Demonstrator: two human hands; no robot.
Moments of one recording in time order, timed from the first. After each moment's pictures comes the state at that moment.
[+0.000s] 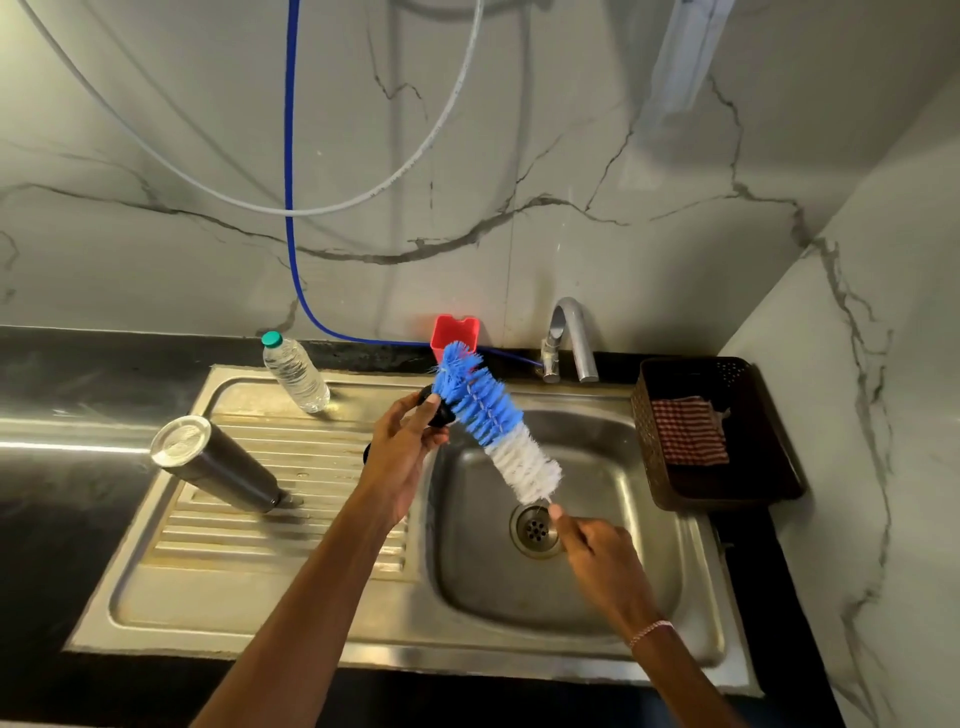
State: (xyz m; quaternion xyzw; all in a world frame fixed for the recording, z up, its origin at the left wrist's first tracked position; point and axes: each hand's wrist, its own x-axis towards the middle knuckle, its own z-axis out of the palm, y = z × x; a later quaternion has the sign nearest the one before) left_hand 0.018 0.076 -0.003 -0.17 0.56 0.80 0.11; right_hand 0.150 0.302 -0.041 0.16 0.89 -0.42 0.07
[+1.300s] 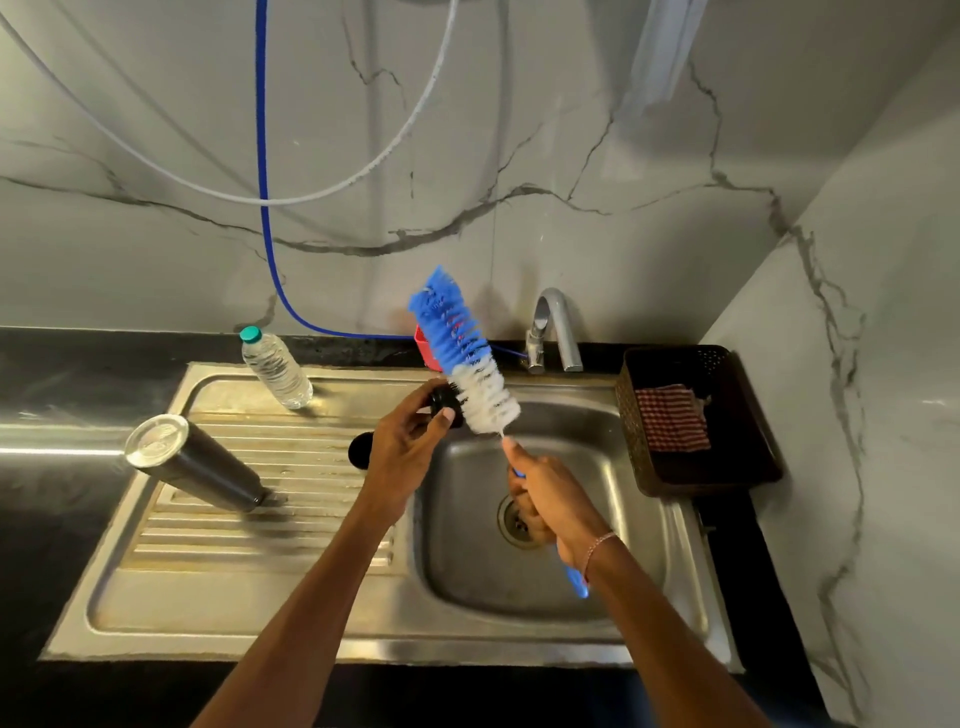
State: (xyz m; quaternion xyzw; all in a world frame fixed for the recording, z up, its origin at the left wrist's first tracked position) left_hand 0.032 0.087 -0.007 0.03 0.72 0.69 0.07; right_hand 0.101 0.265 0.029 0.27 0.68 -0.64 0.21
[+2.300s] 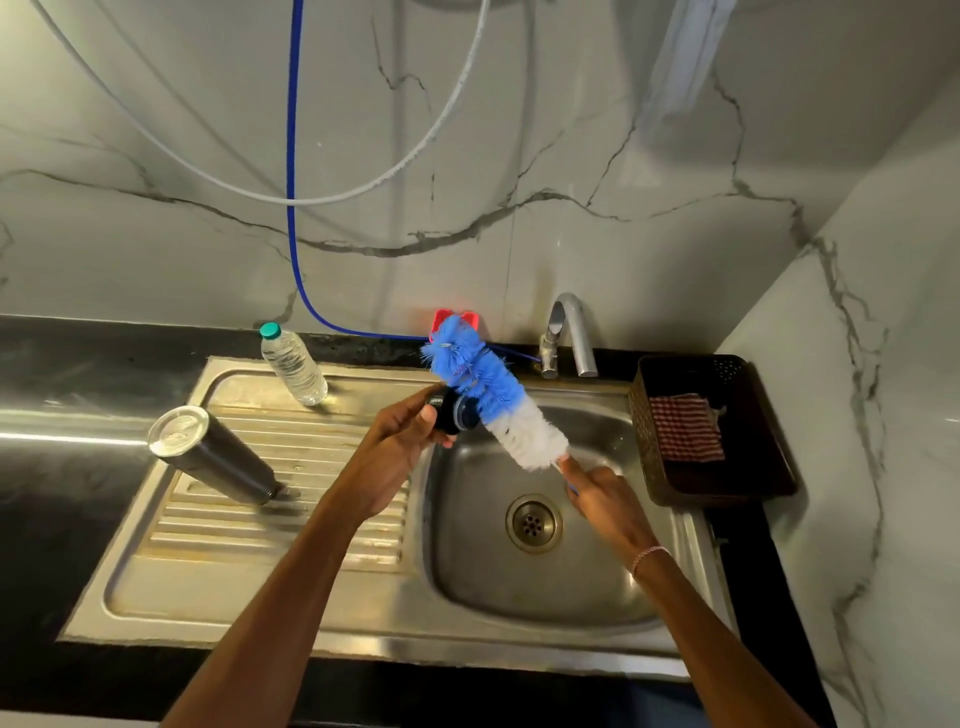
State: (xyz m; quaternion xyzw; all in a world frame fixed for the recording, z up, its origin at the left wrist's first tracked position) left_hand 0.027 0.058 0.005 0.08 0.62 0.76 0.17; right_hand 0.102 0.320 -0.016 0.19 0.87 -0.44 0.12
